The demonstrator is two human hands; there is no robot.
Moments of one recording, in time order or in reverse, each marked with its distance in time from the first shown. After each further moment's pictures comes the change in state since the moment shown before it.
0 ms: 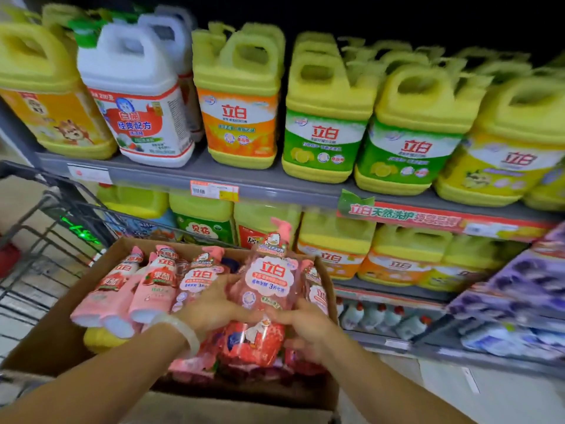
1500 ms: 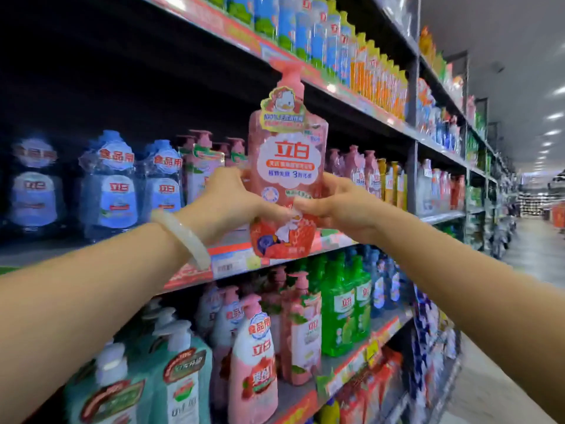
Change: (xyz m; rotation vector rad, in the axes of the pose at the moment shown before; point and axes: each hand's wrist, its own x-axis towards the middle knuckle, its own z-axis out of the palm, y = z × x) left_hand -0.164 0.629 0.784 0.141 -0.450 1.379; right_hand -0.576 -0.334 -0.732 -0.362 0.819 -1.209
